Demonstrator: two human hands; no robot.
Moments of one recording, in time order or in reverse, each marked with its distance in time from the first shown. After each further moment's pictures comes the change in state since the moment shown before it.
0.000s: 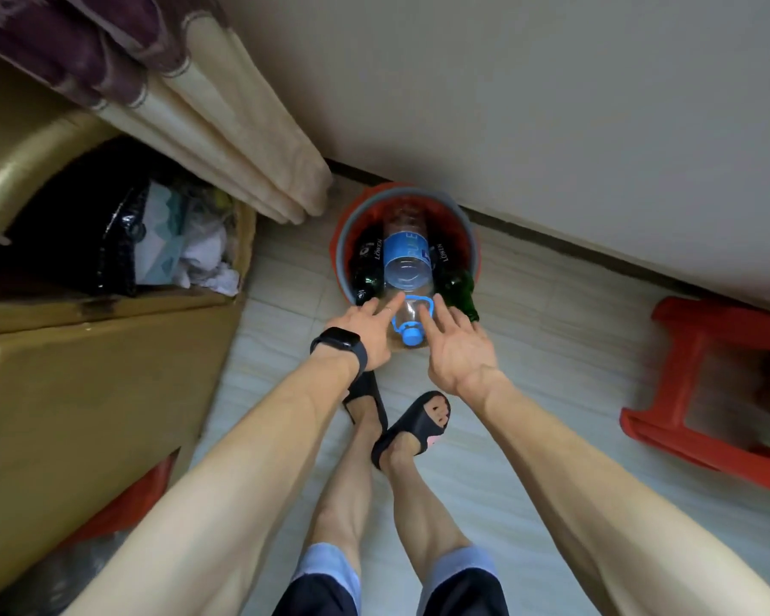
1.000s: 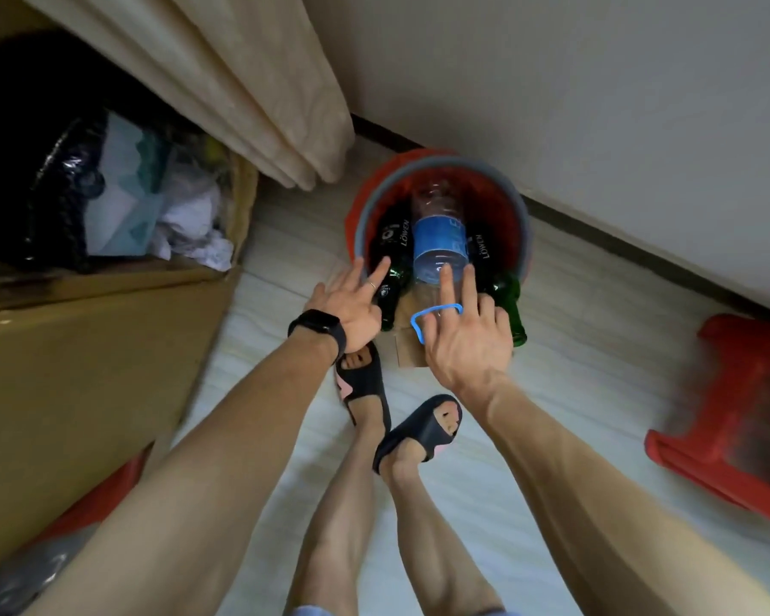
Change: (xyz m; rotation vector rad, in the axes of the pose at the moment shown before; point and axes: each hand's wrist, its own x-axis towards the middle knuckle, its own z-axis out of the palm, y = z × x) left_hand 0.083 -0.080 0.029 -0.157 0.080 -0.069; right_hand 0.076 -0.025 0.041 -0.037 0.330 0.145
